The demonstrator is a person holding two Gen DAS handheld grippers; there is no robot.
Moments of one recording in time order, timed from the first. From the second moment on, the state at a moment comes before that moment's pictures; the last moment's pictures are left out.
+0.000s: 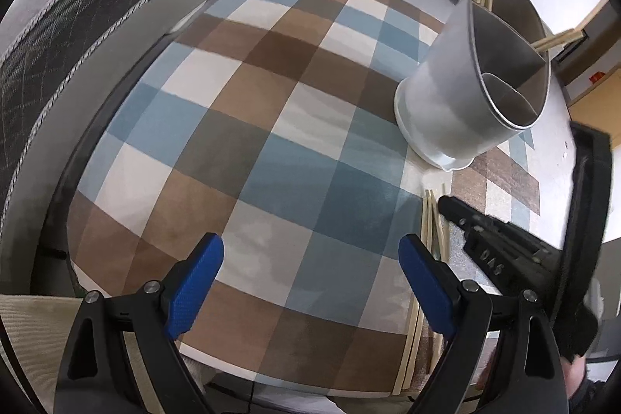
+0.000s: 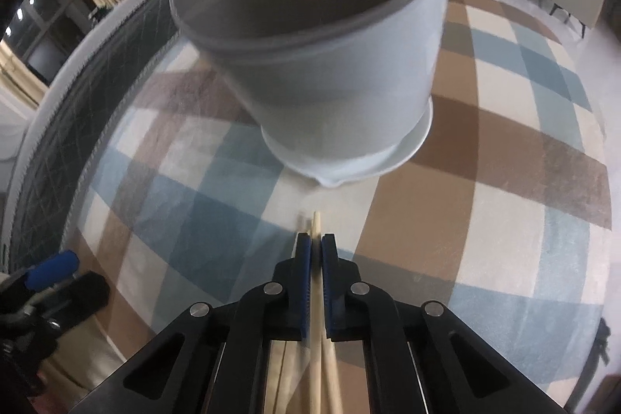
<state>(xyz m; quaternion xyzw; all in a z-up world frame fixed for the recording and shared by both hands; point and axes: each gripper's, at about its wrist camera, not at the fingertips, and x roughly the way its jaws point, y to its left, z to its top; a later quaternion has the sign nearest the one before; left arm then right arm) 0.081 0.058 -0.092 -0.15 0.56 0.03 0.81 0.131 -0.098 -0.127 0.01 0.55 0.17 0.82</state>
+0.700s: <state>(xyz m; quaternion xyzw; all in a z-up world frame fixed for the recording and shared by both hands) 0.086 -0.003 -0.123 -0.05 0.60 -0.06 0.80 0.130 -0.165 -0.070 0.16 0.46 0.14 0.86</state>
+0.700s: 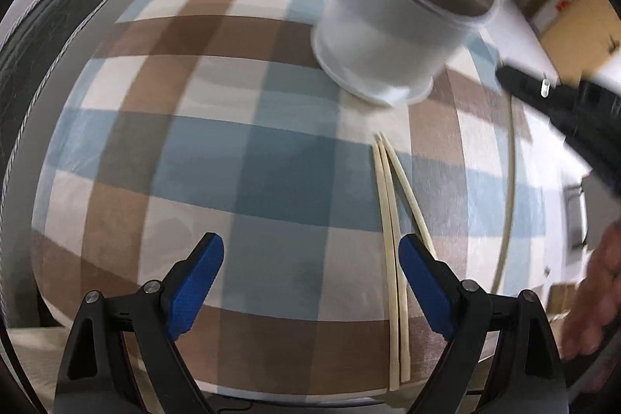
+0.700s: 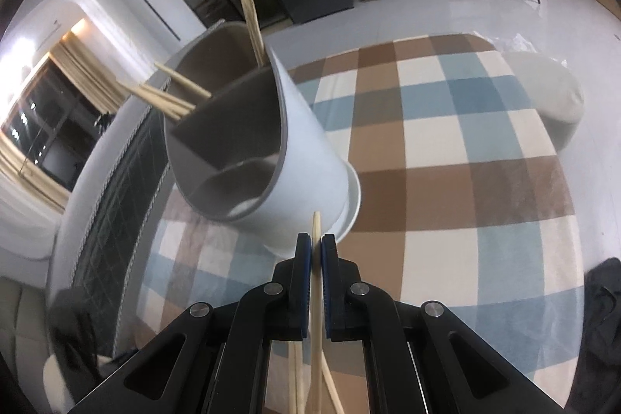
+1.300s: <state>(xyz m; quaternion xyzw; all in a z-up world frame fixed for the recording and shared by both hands) 0.088 -0.025 -0.151 0.01 0.60 -0.05 0.80 0.132 -0.172 -0.060 0.14 0.45 0.10 0.88</state>
